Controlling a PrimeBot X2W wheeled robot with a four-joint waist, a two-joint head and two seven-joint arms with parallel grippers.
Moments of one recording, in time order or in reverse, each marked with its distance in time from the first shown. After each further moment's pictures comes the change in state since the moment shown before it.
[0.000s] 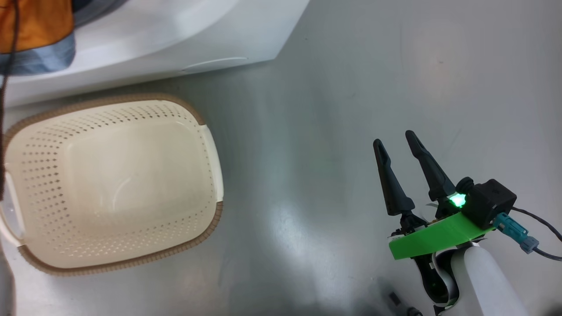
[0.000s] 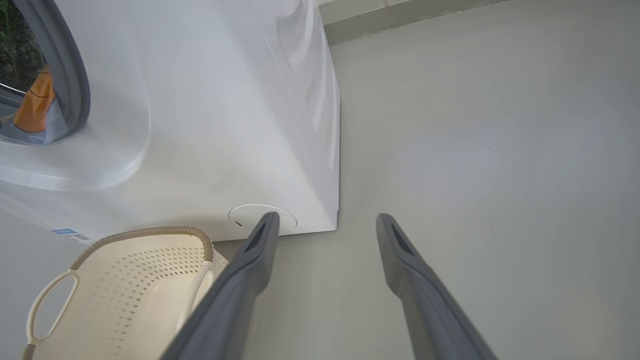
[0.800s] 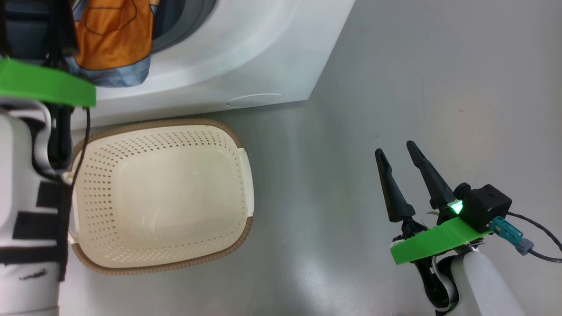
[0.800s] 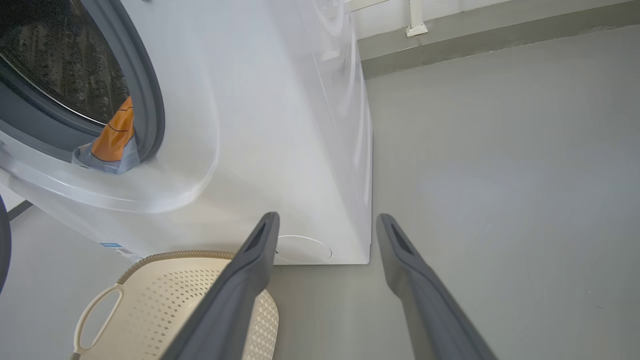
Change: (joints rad) left arm 0.348 -0.076 0.088 -0.202 0.000 0.000 0.000; right arm 0.009 -0.002 -0.013 0.052 -0.015 0.000 0.000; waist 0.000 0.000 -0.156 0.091
